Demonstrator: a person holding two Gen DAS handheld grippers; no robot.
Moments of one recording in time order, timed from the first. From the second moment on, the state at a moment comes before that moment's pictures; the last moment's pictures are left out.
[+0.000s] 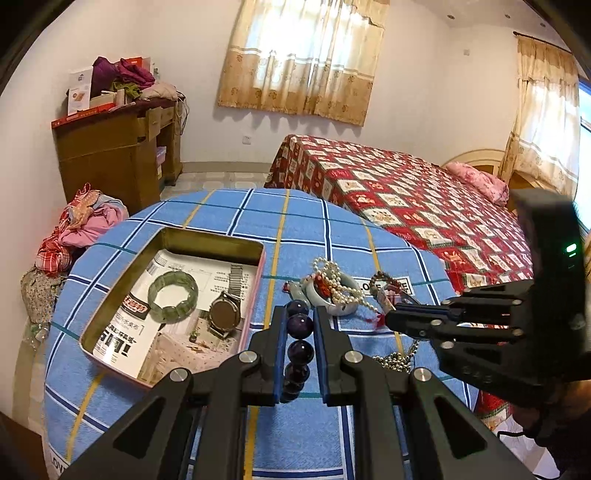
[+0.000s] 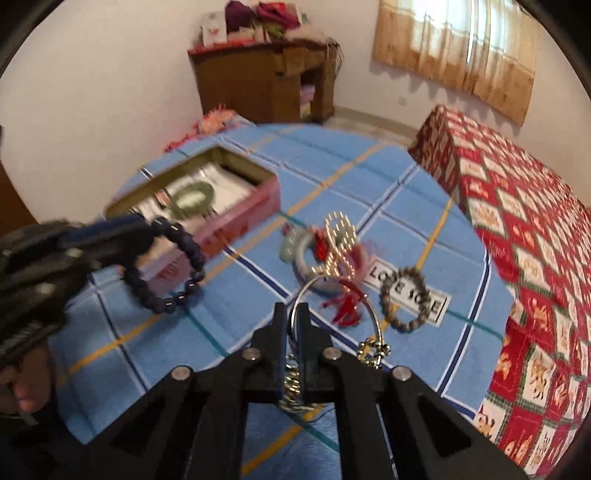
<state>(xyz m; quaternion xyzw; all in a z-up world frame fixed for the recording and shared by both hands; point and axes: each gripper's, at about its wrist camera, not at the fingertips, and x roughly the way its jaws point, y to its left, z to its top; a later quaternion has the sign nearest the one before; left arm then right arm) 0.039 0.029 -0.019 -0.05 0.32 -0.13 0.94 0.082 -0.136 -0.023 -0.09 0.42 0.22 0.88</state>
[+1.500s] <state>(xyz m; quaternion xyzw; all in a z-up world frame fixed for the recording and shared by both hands) 0.111 0.122 -0.032 -0.05 0.33 -0.03 0.94 0.177 -0.013 -0.041 -0.08 0.38 0.33 0.86</state>
